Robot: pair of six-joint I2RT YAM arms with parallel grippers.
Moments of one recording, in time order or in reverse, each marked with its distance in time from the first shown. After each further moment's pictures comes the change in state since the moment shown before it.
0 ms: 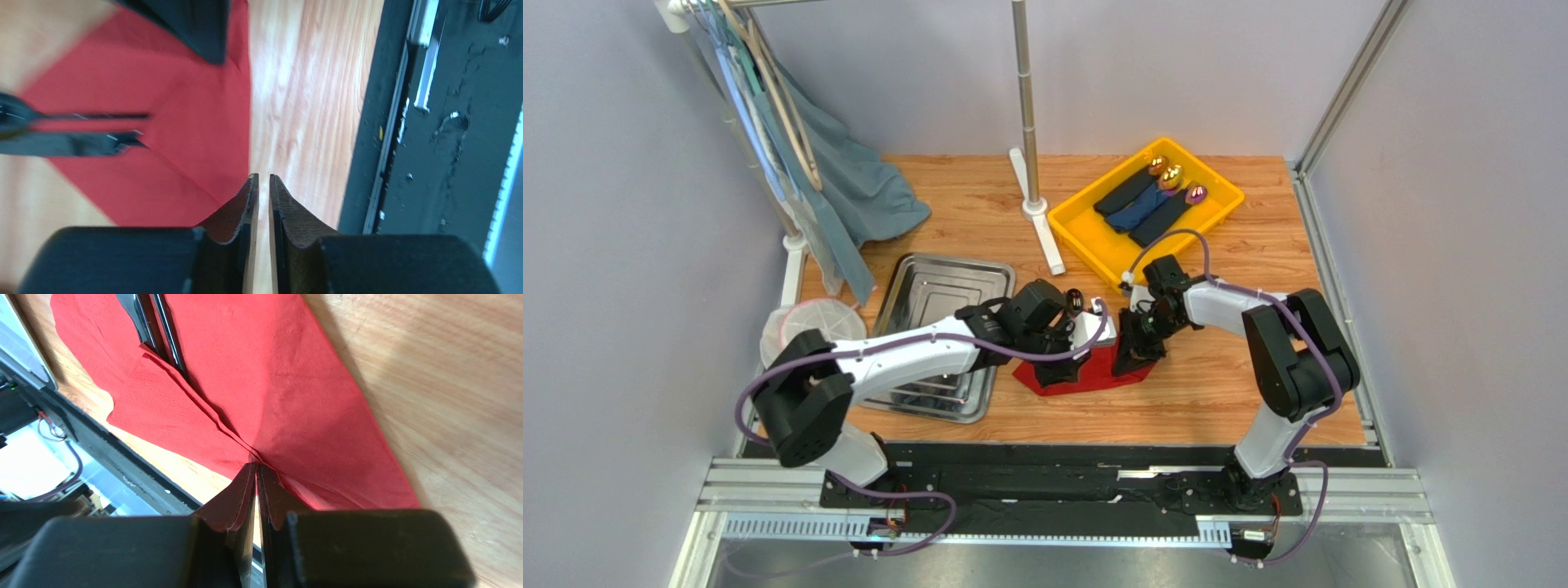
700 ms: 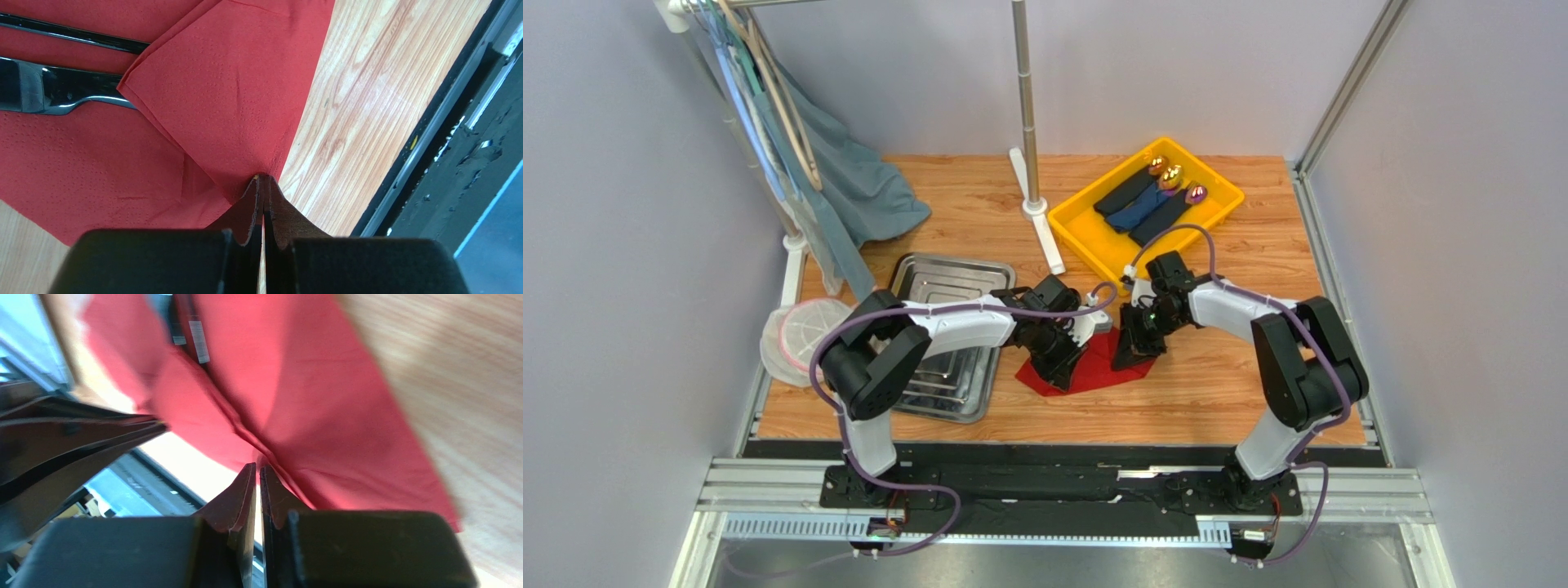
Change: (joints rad) left arm 0.089 0.323 0.119 -0.115 0.044 -0.197; right arm 0.002 -0.040 -0.003 0.009 0.011 0.003
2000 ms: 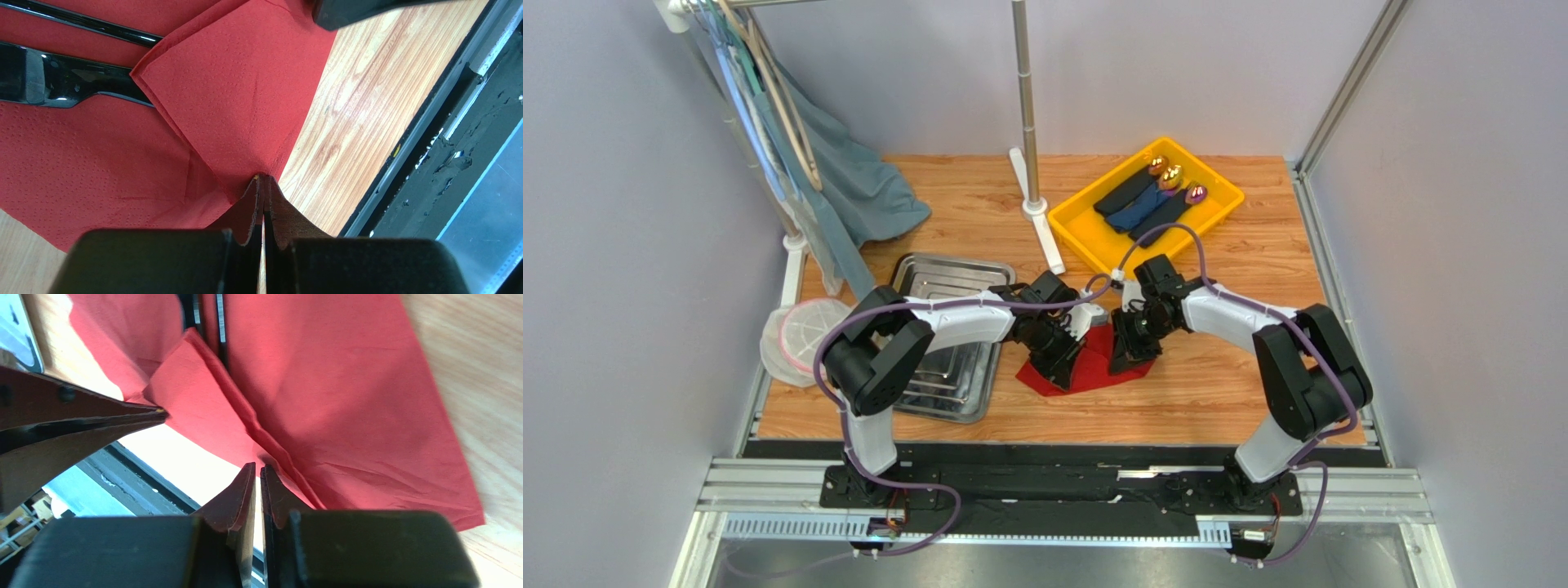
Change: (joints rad) left arm 0.037 0.027 0.016 -0.005 0.052 -0.077; right arm 0.078 -0.052 -0.006 -0.008 0.068 -0.038
